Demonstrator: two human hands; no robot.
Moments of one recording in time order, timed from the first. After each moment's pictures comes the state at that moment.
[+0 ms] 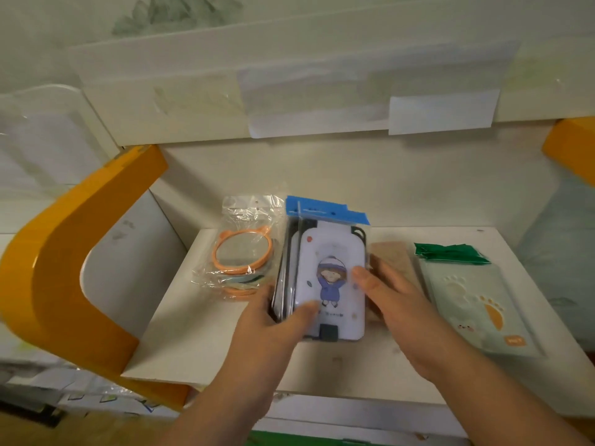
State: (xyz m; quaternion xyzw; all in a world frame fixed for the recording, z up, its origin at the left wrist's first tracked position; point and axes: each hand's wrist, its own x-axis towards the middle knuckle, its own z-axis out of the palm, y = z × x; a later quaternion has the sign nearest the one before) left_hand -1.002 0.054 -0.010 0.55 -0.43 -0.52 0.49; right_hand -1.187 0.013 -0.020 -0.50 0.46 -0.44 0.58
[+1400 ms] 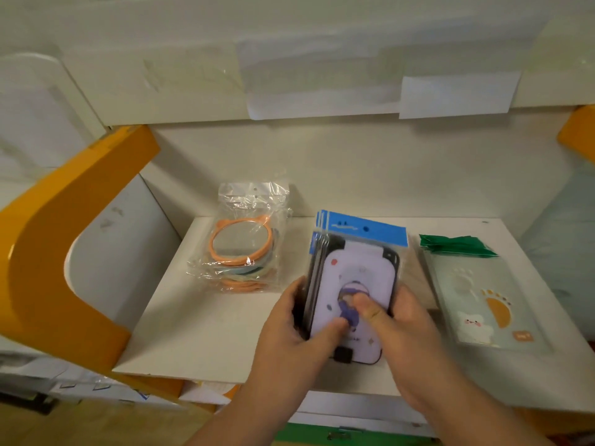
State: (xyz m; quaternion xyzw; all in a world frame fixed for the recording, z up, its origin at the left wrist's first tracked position) left_hand -1.016 0.052 -0.043 0.55 -0.48 -0.50 0.47; right_hand -1.166 0.039 -0.036 -0.41 0.50 -0.51 0.56
